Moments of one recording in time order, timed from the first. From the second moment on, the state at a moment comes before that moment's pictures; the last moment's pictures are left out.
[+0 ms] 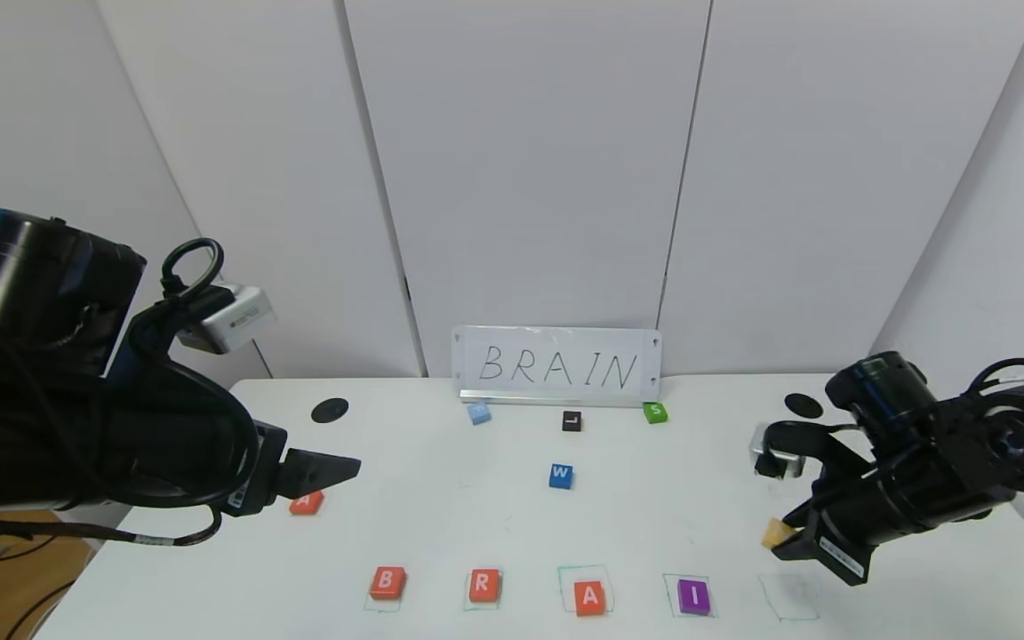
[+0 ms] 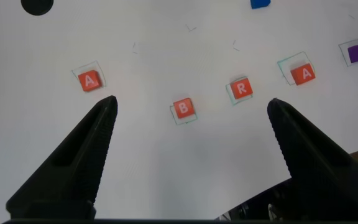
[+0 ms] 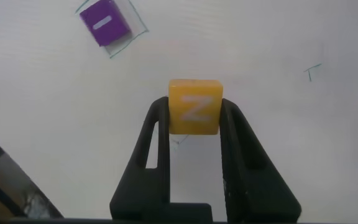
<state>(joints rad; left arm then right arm) -0.30 1.42 -1.01 0.34 -0.03 0.02 0.21 1.88 -0.96 0.22 0.22 -0.68</state>
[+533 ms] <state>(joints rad) -0.30 1.39 -1.00 0.34 -0.03 0.06 0.17 1.80 -0.79 0.25 0.27 -1.14</state>
